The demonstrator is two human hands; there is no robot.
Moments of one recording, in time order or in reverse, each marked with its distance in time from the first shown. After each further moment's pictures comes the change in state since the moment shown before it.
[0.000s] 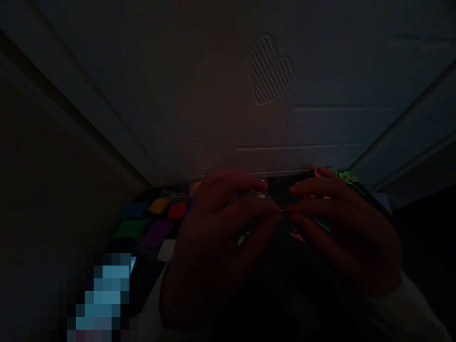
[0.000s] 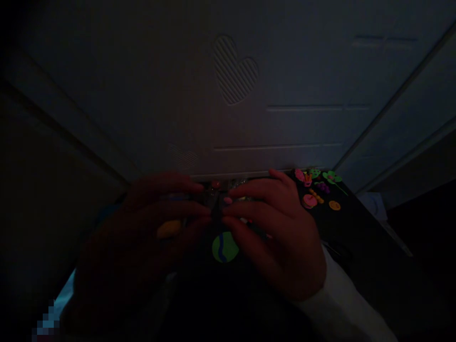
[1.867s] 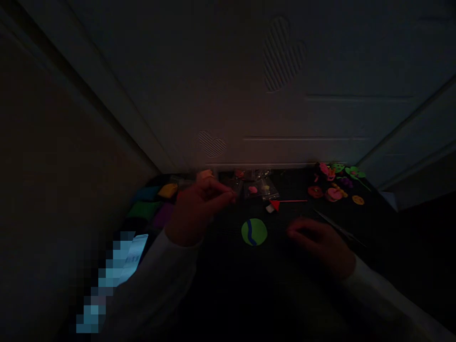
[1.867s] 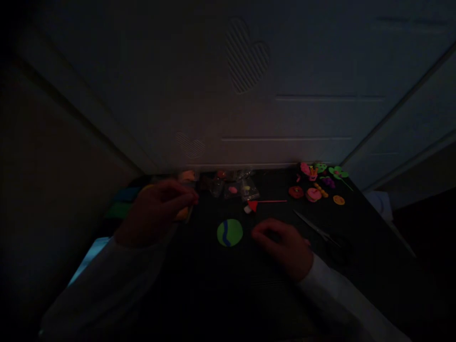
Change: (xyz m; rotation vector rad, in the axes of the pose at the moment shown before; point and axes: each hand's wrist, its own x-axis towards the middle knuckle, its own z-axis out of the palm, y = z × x) left_hand -0.033 -0.066 0.016 -0.679 -0.005 -0.802; right_hand -0.080 0.038 0.035 0.514 -0.361 0.736
